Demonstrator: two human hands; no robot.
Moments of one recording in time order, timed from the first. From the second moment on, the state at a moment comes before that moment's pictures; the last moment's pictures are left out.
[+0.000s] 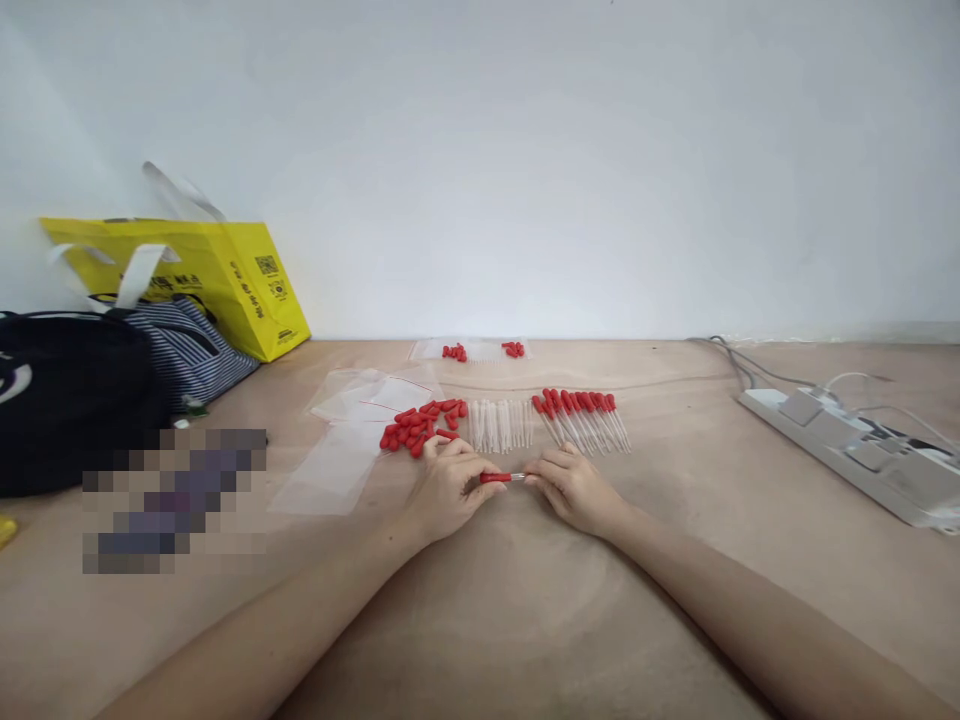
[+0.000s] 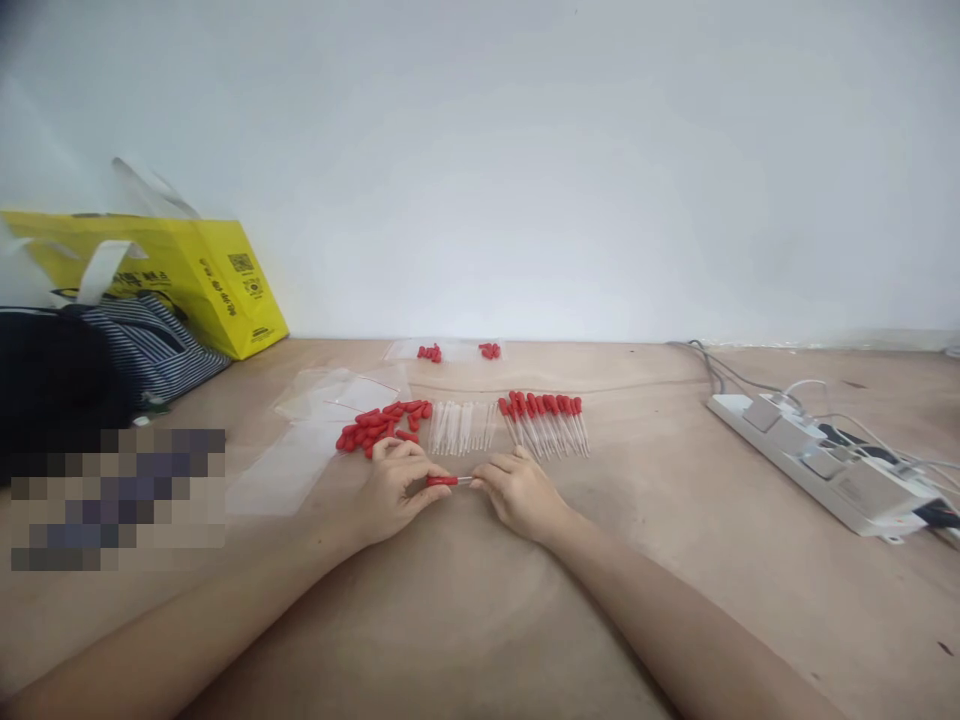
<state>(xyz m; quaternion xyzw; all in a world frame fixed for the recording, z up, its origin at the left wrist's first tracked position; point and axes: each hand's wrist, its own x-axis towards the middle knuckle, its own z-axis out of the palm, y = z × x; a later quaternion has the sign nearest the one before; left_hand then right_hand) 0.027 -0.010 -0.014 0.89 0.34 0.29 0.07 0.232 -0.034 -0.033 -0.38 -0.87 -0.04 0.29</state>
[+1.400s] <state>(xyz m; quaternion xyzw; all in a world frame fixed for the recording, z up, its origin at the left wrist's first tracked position) -0.005 0.033 -0.019 0.77 0.55 0.29 -0.14 0.268 0.018 -0.032 -0.76 -0.56 0.00 0.34</state>
